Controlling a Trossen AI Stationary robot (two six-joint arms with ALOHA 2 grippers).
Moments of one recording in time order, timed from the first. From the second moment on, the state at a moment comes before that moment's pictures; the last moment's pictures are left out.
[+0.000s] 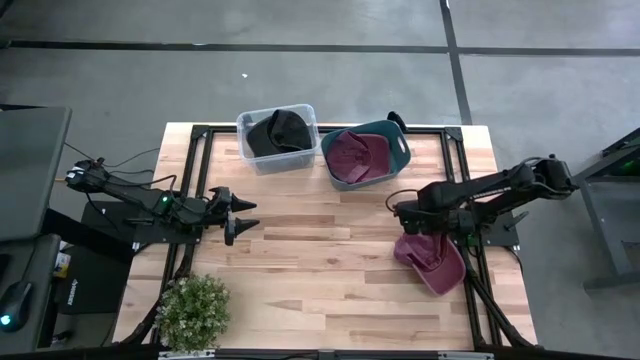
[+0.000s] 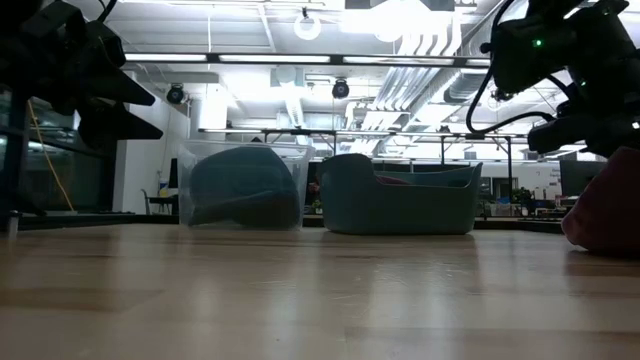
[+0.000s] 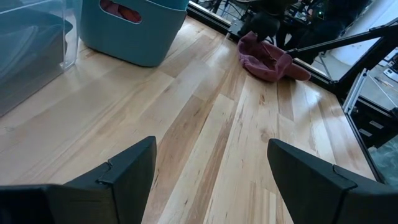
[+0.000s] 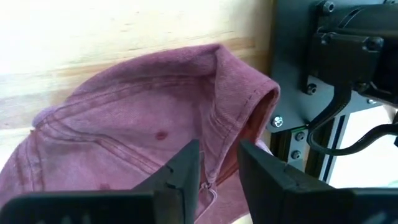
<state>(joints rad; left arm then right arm) -0.33 0.38 0.17 -0.11 -0.48 -0.58 0.07 1.30 0.74 -1.29 -0.15 1.70</state>
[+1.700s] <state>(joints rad) -0.33 0.38 0.17 -0.11 -0.48 -0.58 0.28 1.41 0.87 -0.95 -0.24 1.11</state>
